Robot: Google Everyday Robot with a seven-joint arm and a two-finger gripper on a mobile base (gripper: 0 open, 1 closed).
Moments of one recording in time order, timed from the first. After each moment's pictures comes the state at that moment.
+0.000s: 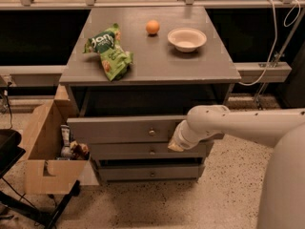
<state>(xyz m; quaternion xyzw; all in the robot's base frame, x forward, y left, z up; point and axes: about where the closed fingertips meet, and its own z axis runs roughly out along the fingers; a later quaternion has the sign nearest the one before) 0.599 -0.087 0.544 -0.58 0.78 0.05 0.22</state>
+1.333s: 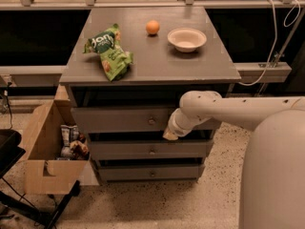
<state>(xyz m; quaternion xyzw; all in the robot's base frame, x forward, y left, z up) 0.641 -0.063 0.559 -0.60 0.77 0.05 0.22</state>
